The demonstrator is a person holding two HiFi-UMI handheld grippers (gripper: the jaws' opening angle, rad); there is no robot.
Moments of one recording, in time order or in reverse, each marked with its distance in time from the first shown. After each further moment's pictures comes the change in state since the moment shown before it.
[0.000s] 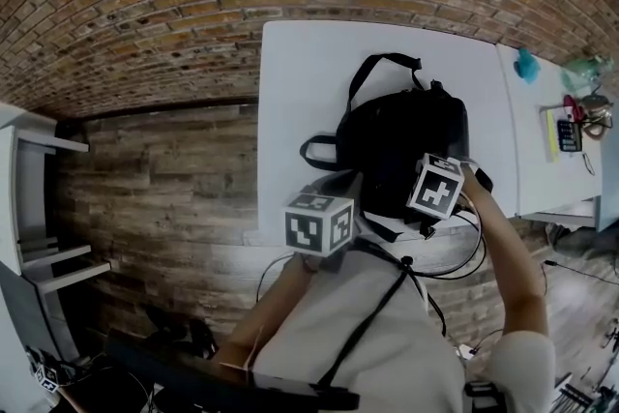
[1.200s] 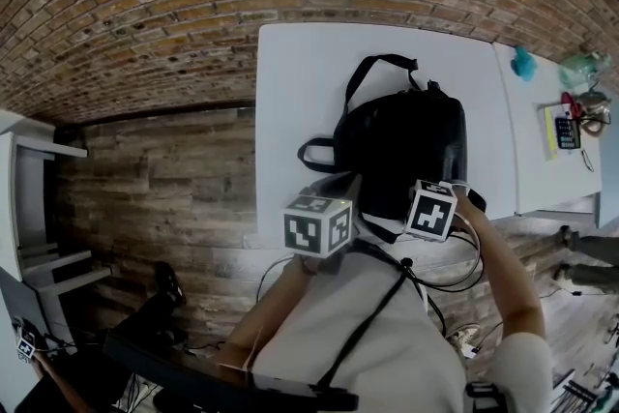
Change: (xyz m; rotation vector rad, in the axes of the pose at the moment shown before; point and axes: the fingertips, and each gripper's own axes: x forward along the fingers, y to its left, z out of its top) left arm 0.004 -0.002 -0.001 0.006 0.011 -0.010; right arm 0.009 0.047 -0.001 -0.073 -0.011 0.098
